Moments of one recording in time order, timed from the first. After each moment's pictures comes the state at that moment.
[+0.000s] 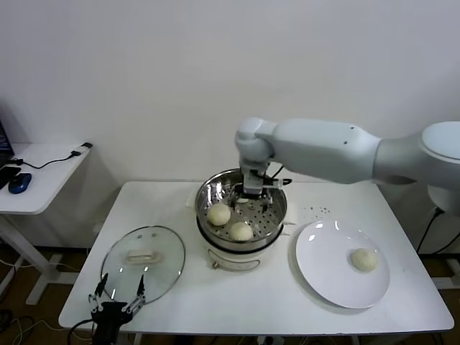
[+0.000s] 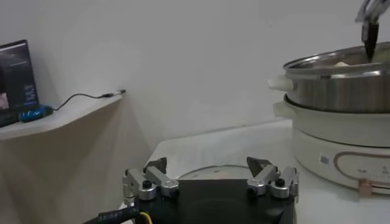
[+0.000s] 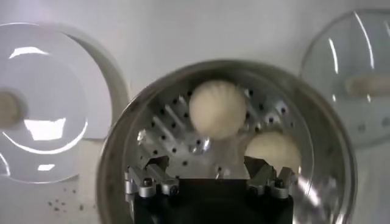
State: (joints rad) left arm 1.82 -1.58 -0.72 -2.08 0.08 -0.05 0.07; right arm 0.71 1.19 -1.47 1.26 0.04 0.44 -1.12
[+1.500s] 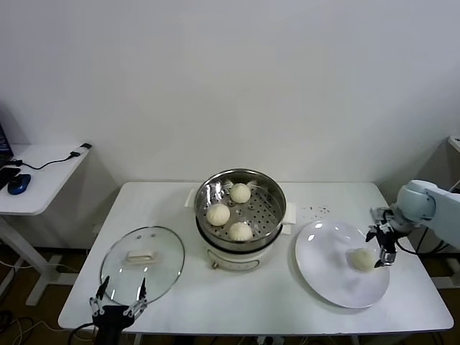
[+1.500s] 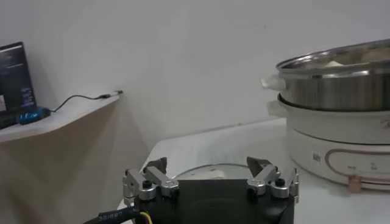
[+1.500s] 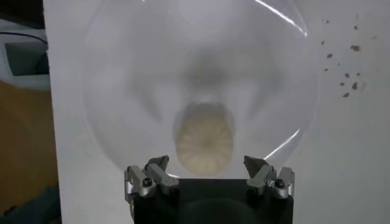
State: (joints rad) left arm 1.85 -1.59 -0.71 -2.10 0.10 -0.05 0.06; right arm 0.26 0.52 -1.29 1.20 0.17 -0.22 -1.03
